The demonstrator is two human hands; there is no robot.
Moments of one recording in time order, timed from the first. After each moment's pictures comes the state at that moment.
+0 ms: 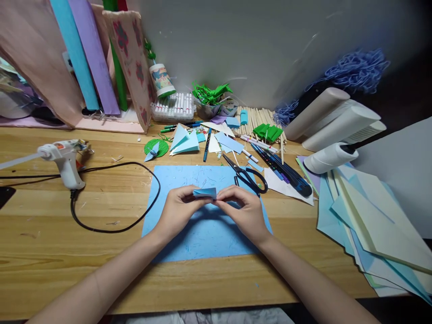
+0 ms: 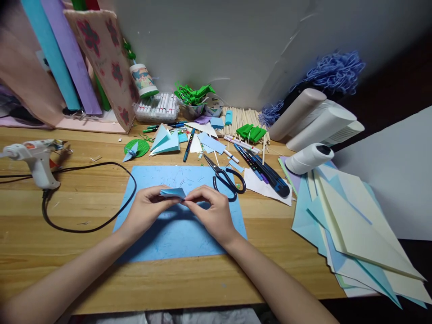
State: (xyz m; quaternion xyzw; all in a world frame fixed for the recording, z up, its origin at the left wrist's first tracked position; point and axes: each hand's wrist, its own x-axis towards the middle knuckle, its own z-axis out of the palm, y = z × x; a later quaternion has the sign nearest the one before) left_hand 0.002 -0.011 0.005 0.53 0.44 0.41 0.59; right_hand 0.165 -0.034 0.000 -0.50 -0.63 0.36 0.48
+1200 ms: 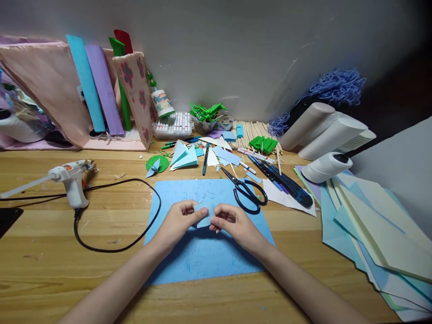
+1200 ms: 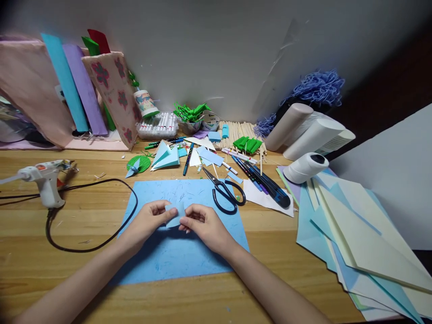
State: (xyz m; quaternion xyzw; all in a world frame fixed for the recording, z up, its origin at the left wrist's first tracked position) left_hand -0.003 -0.001 0.004 0.52 0.49 0.30 0.64; right_hand 0.161 -0.027 -0.002 -0.44 -0.47 0.66 0.39
